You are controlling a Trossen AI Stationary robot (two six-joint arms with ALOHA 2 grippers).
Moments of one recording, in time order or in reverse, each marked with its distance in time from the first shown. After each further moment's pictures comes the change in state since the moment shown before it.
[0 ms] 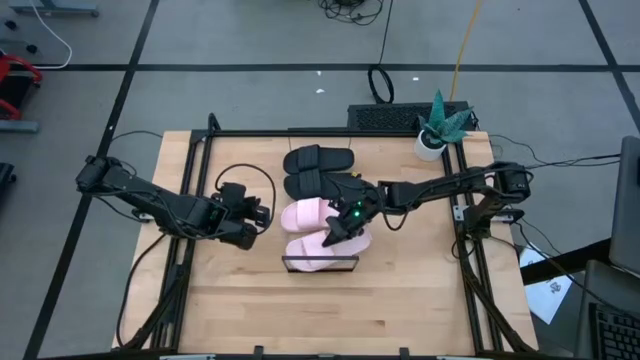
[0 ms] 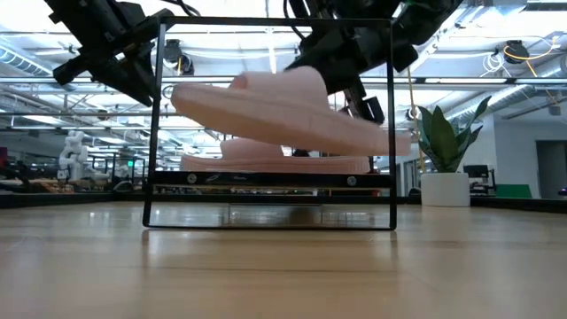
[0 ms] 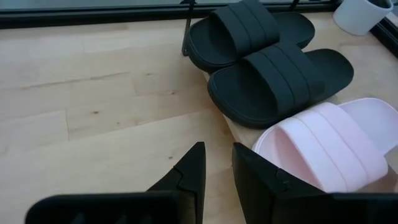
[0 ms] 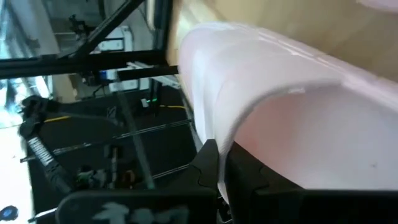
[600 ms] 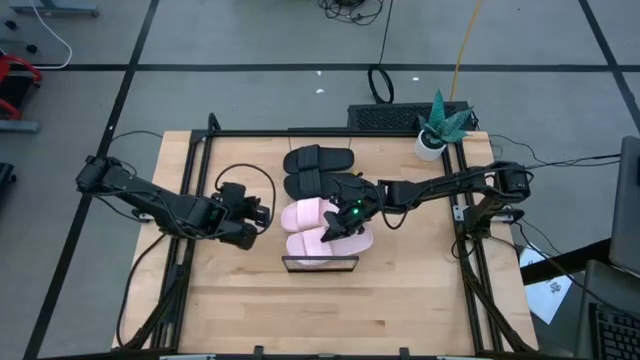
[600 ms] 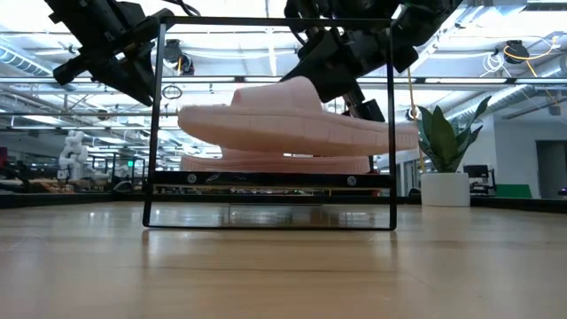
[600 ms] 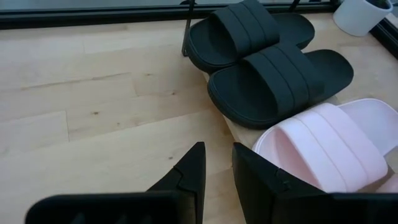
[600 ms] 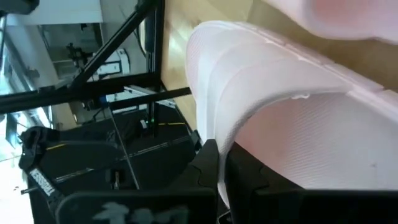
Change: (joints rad) left arm 0.000 0.000 0.000 0.000 -0.003 -0.001; right arm -0.011 0.000 0.000 -0.014 0.068 0.069
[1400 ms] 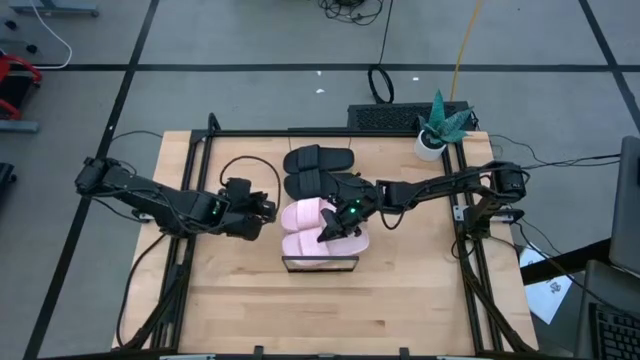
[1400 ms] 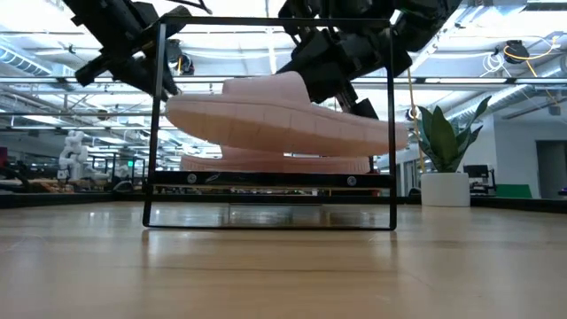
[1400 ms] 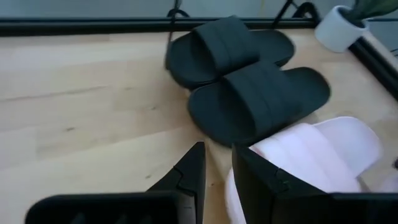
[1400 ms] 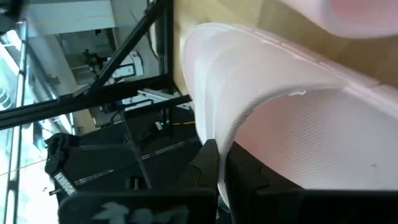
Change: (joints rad) left arm 0.070 0.000 0.000 0.147 0.001 0.124; right arm -0.006 0.032 0.000 0.085 -0.024 0.090
